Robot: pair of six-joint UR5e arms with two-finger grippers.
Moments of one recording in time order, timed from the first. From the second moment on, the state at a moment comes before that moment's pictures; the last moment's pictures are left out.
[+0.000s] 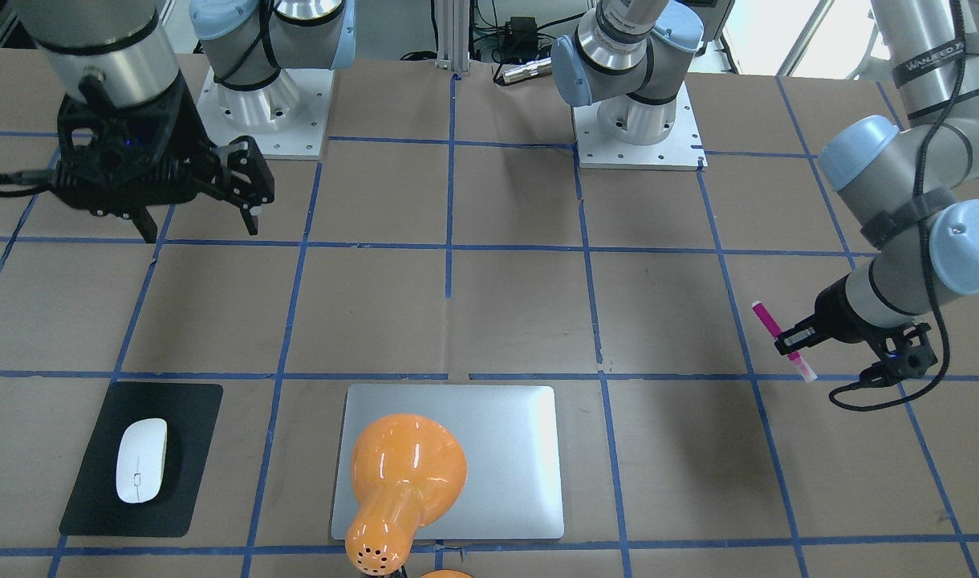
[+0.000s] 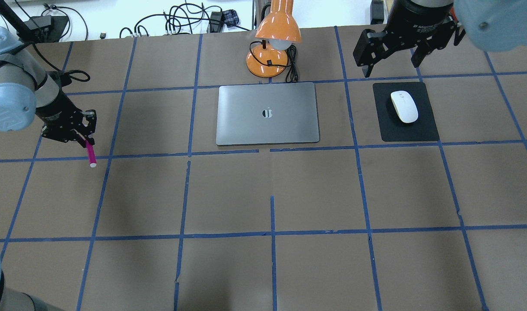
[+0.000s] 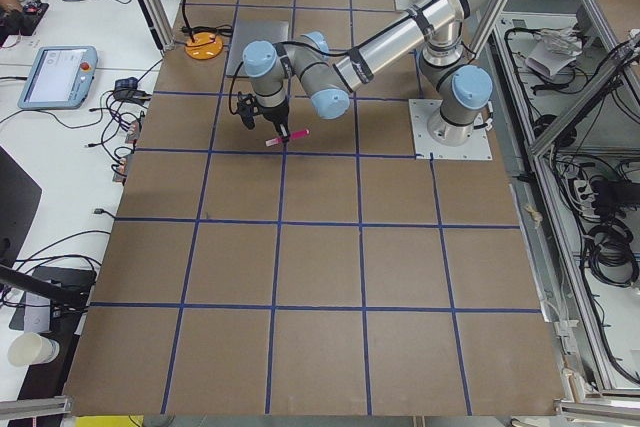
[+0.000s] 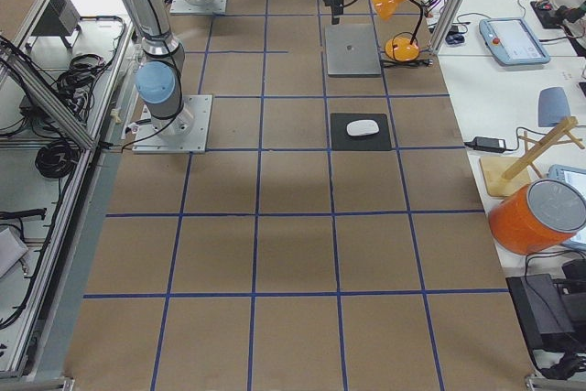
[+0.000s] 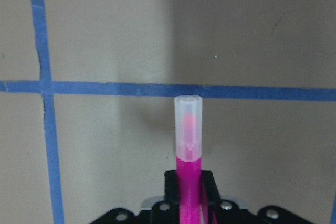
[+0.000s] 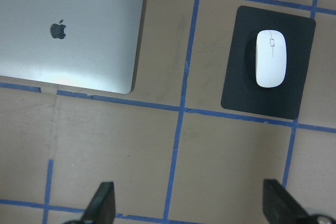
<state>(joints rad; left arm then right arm) -1.20 -1.88 -1.75 -1.20 1.62 -0.07 1.62 -1.51 1.46 -1.61 -1.59 -0.11</state>
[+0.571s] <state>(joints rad) -1.45 -1.88 -1.75 -1.22 1.52 -0.65 1.61 -1.48 1.46 -1.60 -1.57 -0.09</state>
